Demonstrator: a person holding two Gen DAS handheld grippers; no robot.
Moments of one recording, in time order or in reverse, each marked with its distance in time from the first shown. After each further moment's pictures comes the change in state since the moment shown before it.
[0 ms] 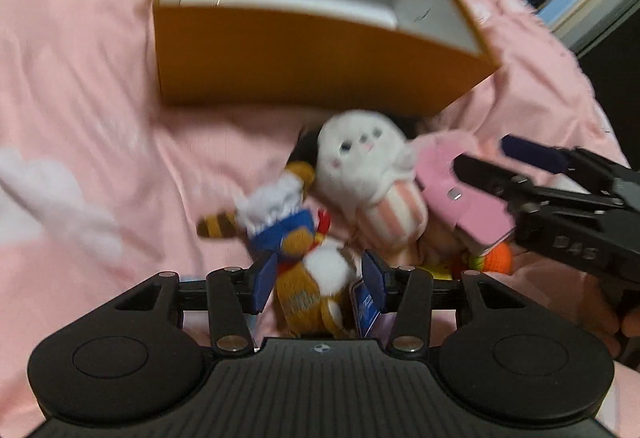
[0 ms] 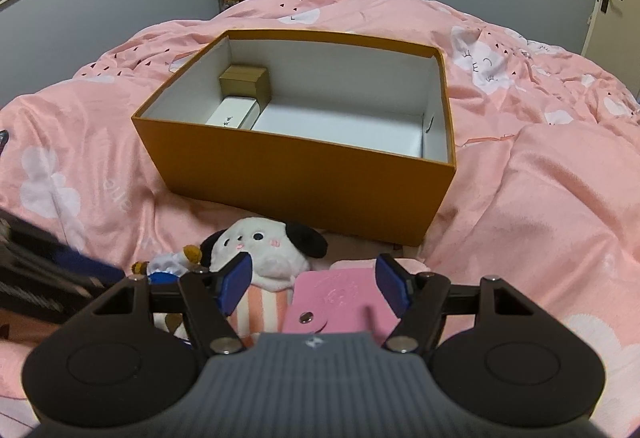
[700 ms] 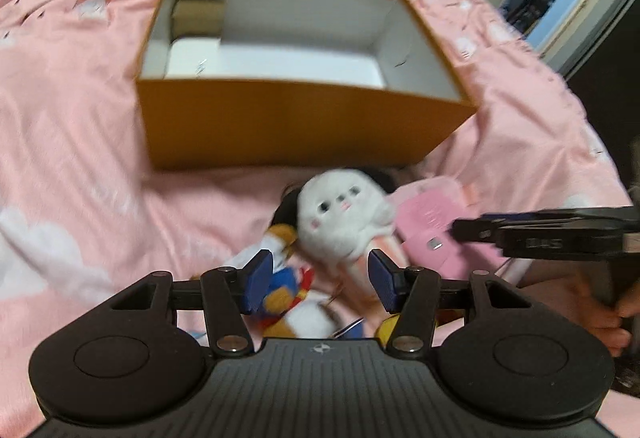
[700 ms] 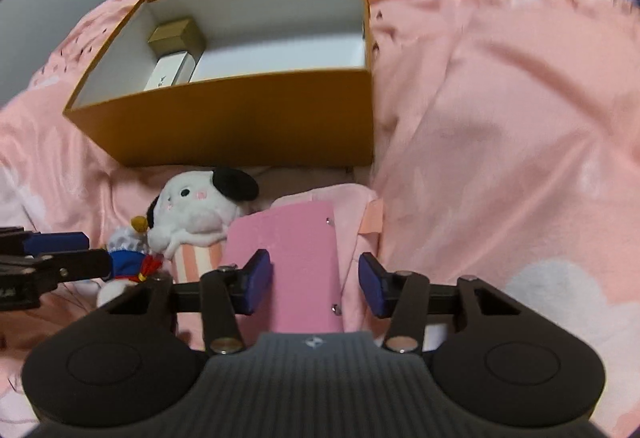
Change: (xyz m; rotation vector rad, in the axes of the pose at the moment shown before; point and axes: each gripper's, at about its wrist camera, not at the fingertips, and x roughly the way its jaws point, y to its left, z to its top) left arm -0.019 -0.014 0.010 0.069 -0.165 -0.002; right arm 0.031 -0.070 -0.003 0.250 0.255 0.056
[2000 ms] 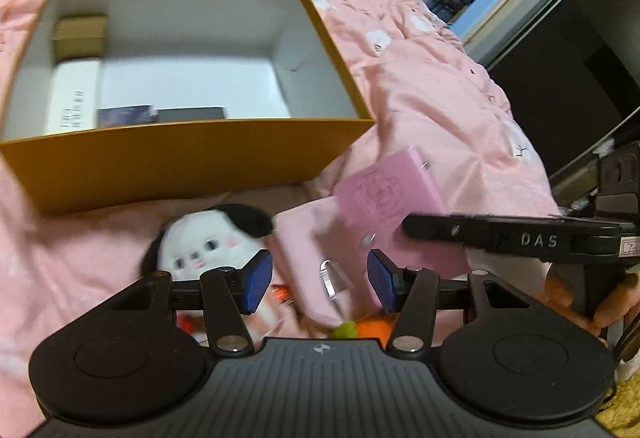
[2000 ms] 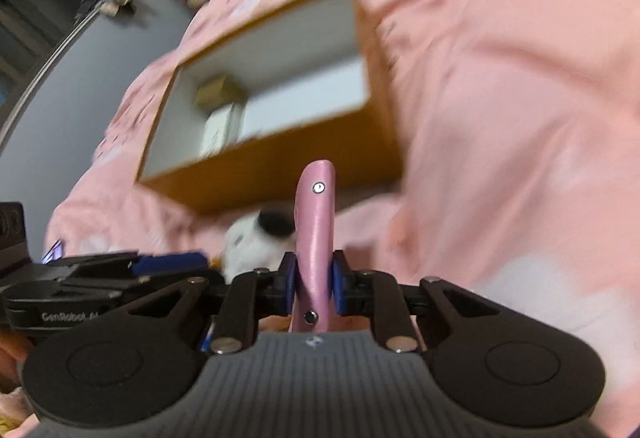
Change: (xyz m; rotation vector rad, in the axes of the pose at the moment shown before) left arm 0.031 -0.050 0.042 0.046 0.062 -0.233; right arm -0.059 -0.032 0.005 0.160 -0.115 0.153
